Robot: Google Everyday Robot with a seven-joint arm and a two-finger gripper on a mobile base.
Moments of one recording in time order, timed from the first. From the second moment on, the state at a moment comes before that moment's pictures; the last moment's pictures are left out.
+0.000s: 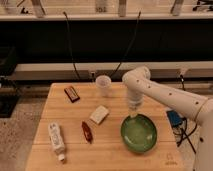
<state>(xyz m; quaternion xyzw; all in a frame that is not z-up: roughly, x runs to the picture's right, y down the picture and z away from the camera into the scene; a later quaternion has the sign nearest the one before) 0.155 0.151 0.803 -0.41 -0.05 -0.14 0.90</state>
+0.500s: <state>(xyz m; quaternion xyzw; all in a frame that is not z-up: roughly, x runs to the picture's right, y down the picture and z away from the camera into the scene) 0.153 0.149 0.805 -0.41 -0.05 -0.14 0.90</state>
